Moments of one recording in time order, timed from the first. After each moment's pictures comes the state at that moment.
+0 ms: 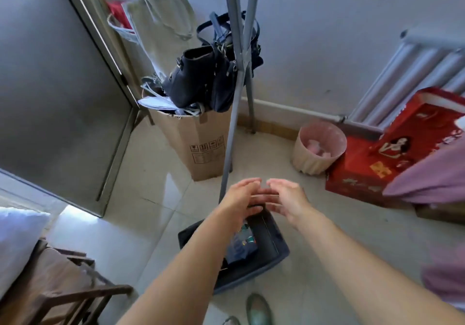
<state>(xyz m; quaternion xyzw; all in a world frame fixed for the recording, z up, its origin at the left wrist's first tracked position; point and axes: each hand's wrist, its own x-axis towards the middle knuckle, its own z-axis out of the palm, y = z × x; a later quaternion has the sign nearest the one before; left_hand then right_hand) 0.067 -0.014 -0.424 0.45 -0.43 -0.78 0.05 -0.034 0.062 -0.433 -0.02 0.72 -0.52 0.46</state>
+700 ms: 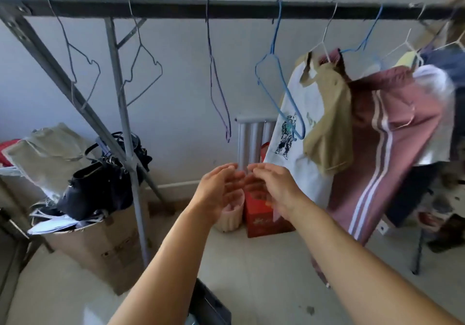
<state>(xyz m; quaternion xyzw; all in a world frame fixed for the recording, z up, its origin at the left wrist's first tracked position) -0.032 0.151 -0.182 0.21 -0.54 -0.81 0.09 -0.088 0.279 -0.173 -0.09 0.68 -0.70 0.20</state>
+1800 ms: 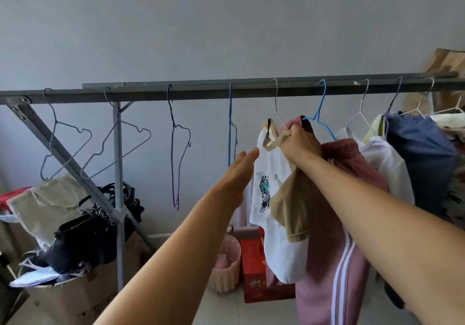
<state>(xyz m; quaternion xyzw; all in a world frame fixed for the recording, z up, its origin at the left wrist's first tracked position) -0.169 0.264 -0.046 0.14 -0.71 -0.68 0.13 -0.280 0.367 -0.013 -0.16 0.92 -0.30 -0.17</state>
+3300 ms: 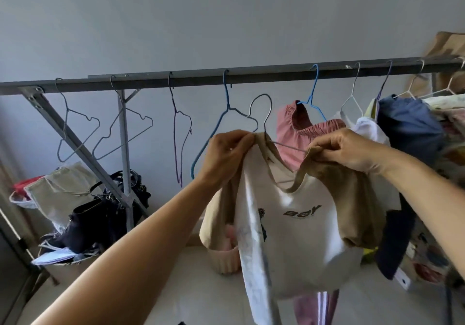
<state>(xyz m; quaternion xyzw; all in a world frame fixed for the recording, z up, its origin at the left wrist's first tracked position) -0.112 0.266 -0.046 -0.03 -0.80 -0.46 0.38 -0.225 0.503 -0.015 -0.44 0.82 -0.37 0.05</state>
